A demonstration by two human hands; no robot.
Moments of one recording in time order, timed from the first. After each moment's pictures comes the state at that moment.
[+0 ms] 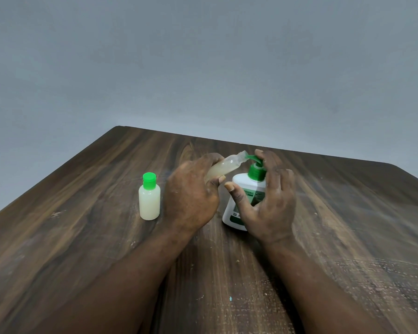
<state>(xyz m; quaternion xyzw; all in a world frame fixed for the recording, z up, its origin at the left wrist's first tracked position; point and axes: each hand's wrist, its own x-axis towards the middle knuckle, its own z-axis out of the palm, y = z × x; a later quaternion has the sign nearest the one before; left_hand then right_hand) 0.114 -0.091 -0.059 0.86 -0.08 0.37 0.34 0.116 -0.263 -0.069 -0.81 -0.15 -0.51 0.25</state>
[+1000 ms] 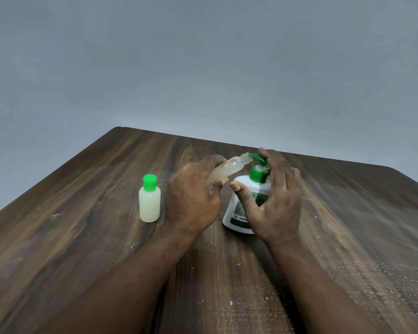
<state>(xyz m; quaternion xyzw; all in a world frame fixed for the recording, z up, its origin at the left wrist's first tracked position) 0.118 -0.091 -0.061 0.86 -0.09 0.36 0.34 0.117 -0.270 -0.060 -0.82 -0.15 -0.49 0.25</state>
